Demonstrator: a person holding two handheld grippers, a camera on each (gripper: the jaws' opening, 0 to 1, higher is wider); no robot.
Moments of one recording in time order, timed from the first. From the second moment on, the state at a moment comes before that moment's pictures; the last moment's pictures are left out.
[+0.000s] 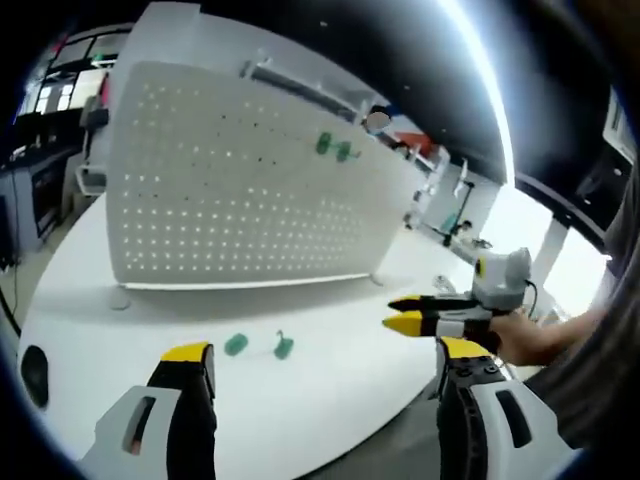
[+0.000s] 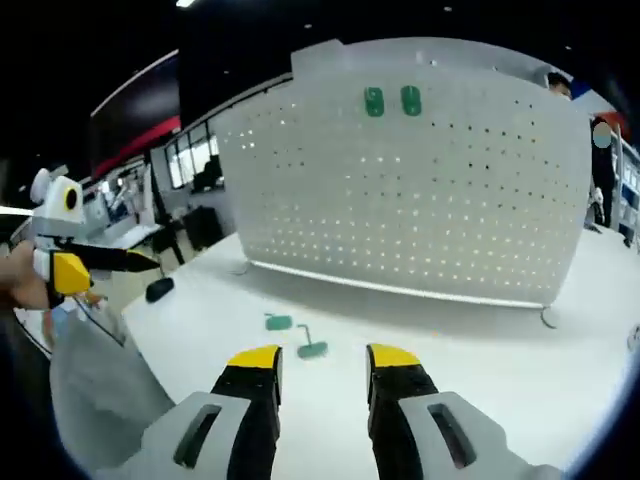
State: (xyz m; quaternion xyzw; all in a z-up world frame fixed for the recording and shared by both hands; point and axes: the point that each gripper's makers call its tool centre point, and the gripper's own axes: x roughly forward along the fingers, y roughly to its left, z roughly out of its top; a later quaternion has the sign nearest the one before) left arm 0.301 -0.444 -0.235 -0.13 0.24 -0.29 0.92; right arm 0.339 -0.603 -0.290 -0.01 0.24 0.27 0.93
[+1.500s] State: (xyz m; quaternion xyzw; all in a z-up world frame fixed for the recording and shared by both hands) left arm 0.296 -0.434 -0.286 -0.12 0.32 -0.28 0.90; right arm 0.381 -0.532 -0.349 -0.05 0.31 0.42 0.85
